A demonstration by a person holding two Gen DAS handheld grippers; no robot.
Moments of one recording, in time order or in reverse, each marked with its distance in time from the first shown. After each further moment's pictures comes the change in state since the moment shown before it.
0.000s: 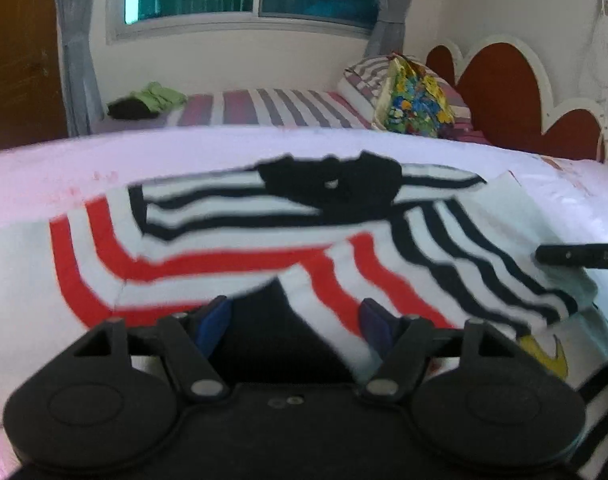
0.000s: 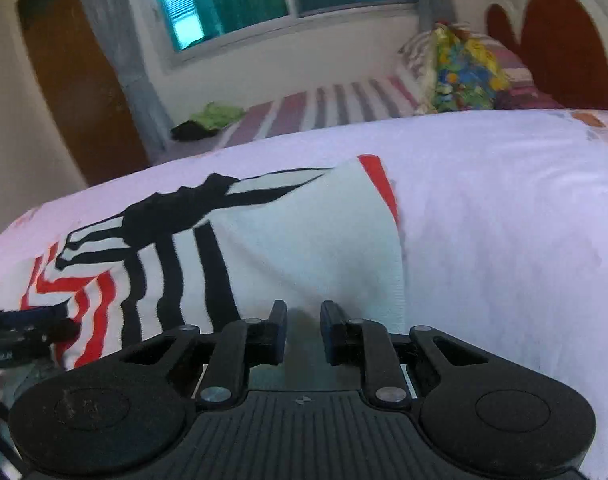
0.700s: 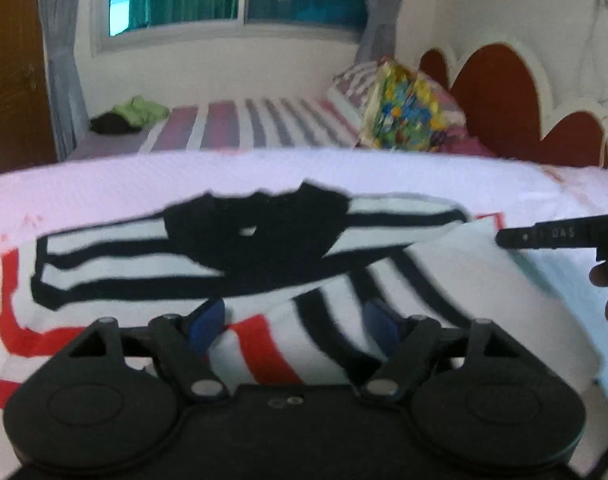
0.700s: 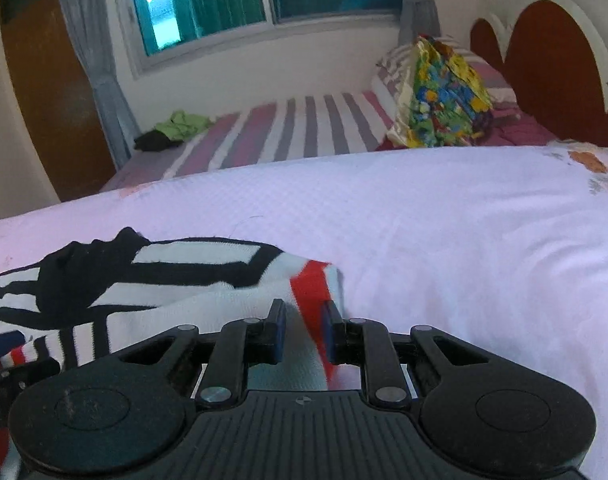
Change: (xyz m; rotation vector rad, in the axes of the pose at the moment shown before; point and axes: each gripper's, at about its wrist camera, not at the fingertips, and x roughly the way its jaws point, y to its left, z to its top) left arm 0.036 -0.061 0.033 -0.004 -0.027 -0.034; right arm 0.060 -0.054 0.059 0.057 0.015 -0.049
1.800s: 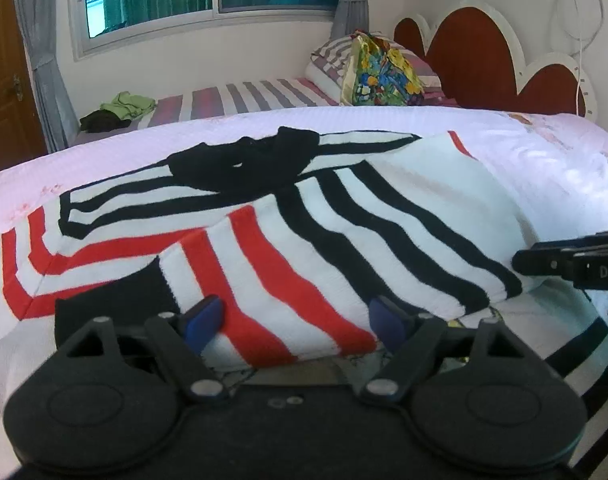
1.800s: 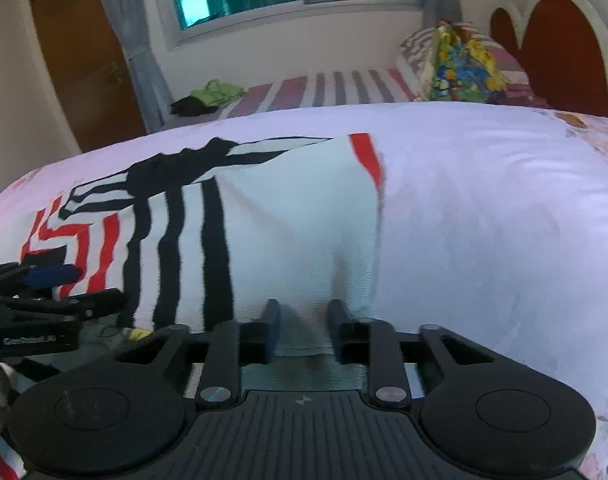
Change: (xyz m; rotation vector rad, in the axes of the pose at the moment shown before) left arm -0.037 -0.010 -0.048 0.105 0.082 0.004; right arm -0.064 0.043 -0.087 -0.046 0.083 0.046
